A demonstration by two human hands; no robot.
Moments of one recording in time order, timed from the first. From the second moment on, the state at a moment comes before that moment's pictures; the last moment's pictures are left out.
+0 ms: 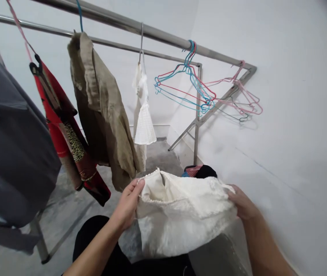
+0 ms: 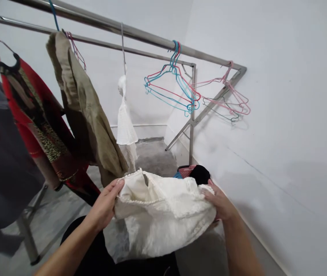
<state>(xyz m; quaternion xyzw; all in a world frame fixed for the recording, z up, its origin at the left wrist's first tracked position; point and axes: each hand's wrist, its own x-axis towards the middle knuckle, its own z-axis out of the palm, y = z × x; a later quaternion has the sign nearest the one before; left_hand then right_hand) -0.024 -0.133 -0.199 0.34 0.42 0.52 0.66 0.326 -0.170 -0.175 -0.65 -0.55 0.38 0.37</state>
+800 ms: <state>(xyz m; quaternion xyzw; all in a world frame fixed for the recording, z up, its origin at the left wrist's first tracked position) -0.018 -0.167 -0.190 0.56 0.34 0.41 0.64 0.261 0.072 0.038 -0.70 -0.59 -0.34 0.20</state>
